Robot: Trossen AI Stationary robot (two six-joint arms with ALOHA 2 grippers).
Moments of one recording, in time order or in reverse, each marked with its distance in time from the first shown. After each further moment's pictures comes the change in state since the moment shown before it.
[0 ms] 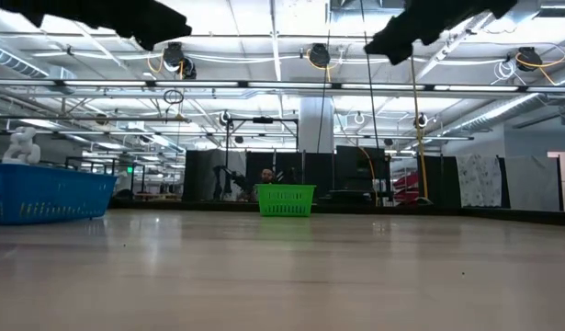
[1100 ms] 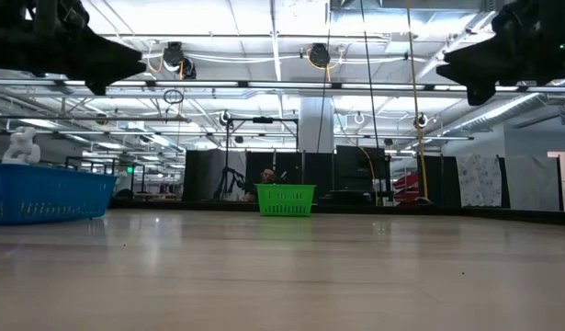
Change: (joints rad) left arm 0.117 -0.625 -0.399 -0.038 -0.020 -0.226; right arm -0.108 -0.907 -0.691 0.295 0.090 0.285
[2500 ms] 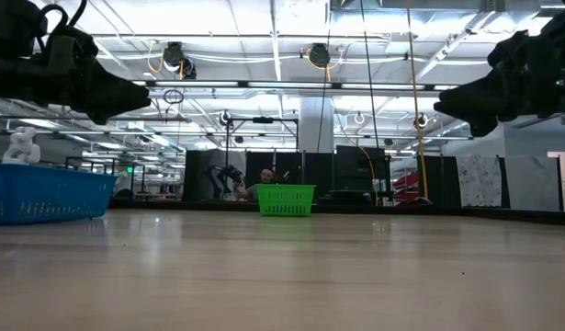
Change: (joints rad) left arm -0.001 -0.030 -0.147 0.054 -0.063 -0.047; right arm 0.000 -0.113 -0.173 0.036 0.080 0.037
